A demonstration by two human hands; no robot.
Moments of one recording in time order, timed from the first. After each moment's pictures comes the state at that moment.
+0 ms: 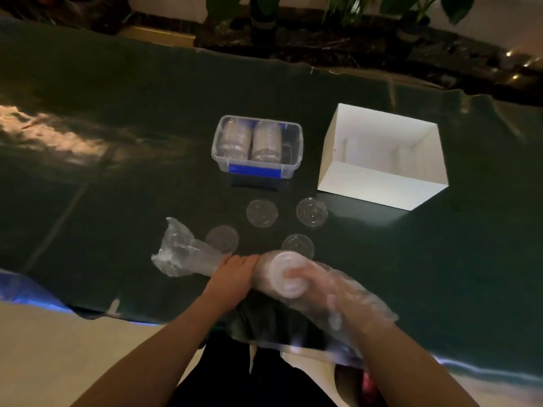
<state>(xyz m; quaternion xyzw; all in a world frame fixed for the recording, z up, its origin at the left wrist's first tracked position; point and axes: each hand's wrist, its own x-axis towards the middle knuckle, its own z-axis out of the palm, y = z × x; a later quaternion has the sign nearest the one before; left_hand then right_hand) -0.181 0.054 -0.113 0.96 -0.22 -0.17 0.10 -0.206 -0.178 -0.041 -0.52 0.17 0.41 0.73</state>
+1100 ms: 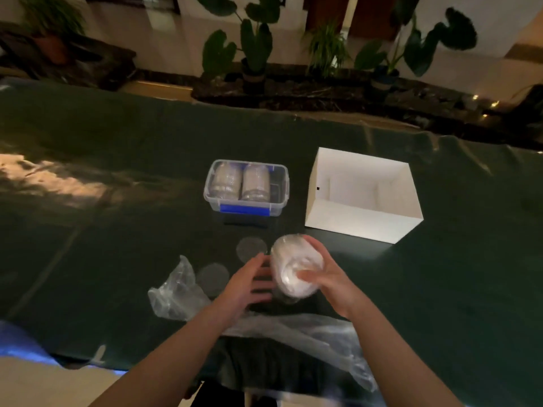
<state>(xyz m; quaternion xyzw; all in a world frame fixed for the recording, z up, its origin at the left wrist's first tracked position) -0.145 0.000 -0.028 0.61 0.13 -0.34 0.70 -0.157 -0.206 0.002 -0.64 0.06 0.20 0.74</state>
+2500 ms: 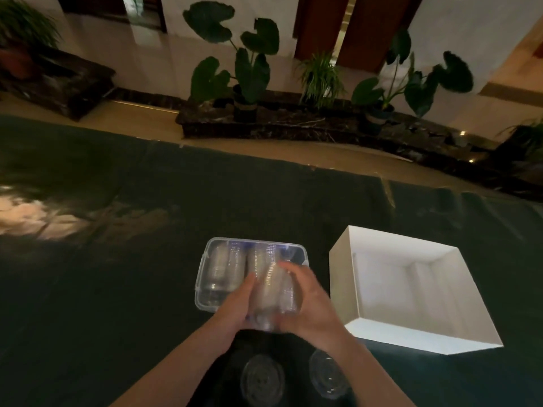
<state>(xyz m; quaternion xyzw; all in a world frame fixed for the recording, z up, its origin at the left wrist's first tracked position) 0.120 0.021 -0.033 0.58 0.25 -0.36 0.68 0.085 -0.135 -0.030 -0.90 -0.02 0.07 0.44</state>
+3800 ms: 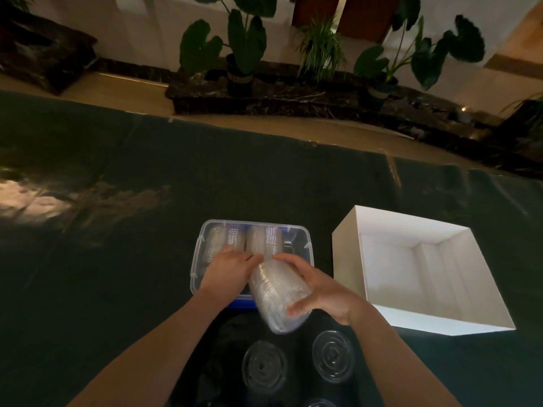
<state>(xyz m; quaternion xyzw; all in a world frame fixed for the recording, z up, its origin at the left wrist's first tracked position) 0.169 0.049 -0.117 0.95 -0.31 -0.03 0.08 0.113 -0.167 -0.057 -0.72 0.00 0.35 0.60</state>
